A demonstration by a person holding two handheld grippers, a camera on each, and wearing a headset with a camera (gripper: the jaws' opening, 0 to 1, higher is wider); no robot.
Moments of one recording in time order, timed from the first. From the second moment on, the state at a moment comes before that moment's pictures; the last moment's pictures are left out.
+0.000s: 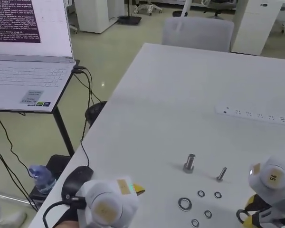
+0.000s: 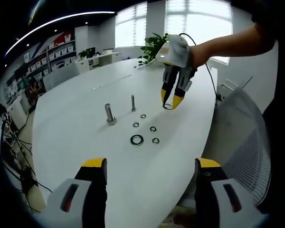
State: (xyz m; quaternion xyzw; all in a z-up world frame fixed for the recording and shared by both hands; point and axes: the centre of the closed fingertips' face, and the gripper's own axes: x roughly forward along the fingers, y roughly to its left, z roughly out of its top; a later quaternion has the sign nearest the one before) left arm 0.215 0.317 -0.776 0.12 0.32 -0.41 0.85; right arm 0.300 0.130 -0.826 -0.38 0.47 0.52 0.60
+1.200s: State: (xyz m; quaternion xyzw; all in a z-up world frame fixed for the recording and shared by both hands) left arm 0.227 0.319 -0.785 0.13 0.31 -0.40 0.85; right arm 0.350 0.168 -0.760 -0.37 0.44 0.52 0.63
